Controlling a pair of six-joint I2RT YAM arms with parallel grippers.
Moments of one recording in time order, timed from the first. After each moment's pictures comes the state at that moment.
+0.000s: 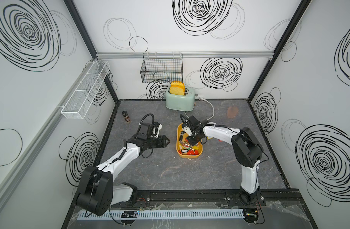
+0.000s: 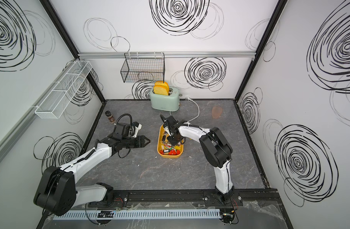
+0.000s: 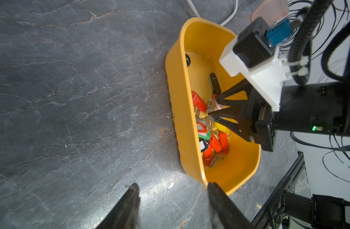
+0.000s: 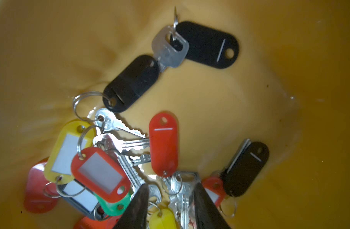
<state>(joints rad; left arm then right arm) -0.28 1.29 0.74 -0.32 0.45 -0.40 0.70 1.99 1.41 -0.71 0.00 -0.03</state>
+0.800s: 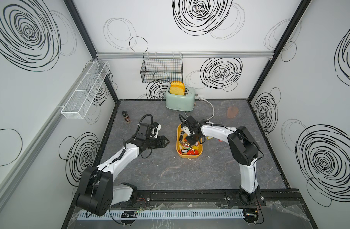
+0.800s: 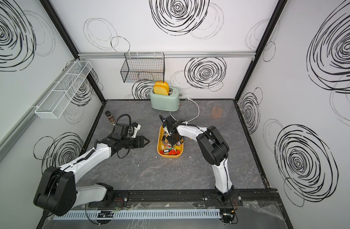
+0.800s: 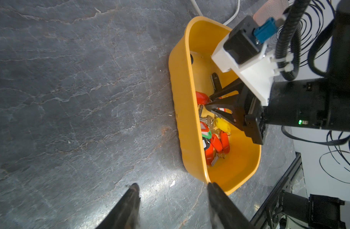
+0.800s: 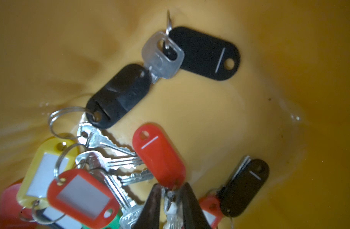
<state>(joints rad) -0.26 1.29 0.72 -0.32 0.47 -0.40 0.71 2.04 1.44 -0.71 0.02 -0.04</state>
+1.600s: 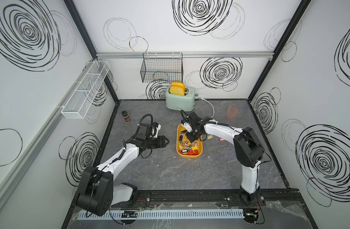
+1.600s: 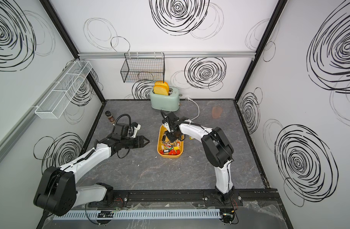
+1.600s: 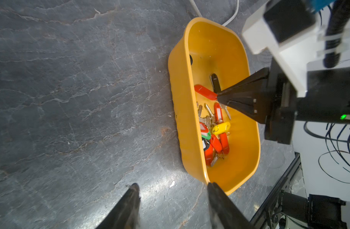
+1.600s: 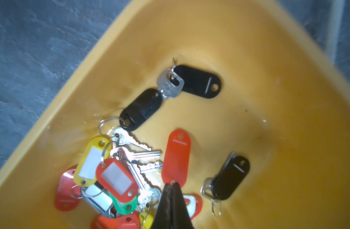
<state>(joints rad) -0.26 1.29 0.72 -0.31 0.48 -0.40 0.67 1.95 1.46 -0.71 -0.06 -0.02</state>
